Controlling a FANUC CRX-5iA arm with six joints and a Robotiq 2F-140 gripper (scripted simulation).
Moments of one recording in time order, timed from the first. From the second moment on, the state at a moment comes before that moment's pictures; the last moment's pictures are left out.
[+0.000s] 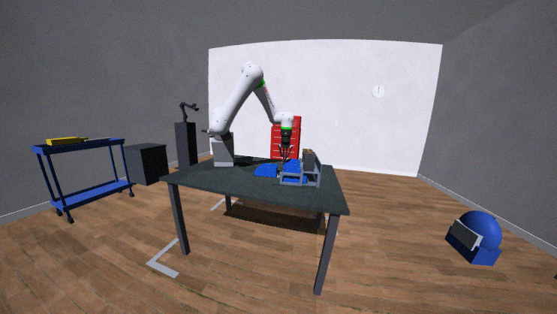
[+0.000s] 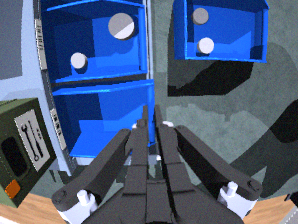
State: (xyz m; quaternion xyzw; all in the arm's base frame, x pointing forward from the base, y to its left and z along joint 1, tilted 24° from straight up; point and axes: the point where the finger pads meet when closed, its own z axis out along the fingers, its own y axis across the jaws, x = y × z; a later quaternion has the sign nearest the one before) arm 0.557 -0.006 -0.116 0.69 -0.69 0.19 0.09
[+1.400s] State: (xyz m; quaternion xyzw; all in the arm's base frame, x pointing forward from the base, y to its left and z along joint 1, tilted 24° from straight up) arm 0.462 -0.010 -0.129 0.69 -0.69 0.19 0.09
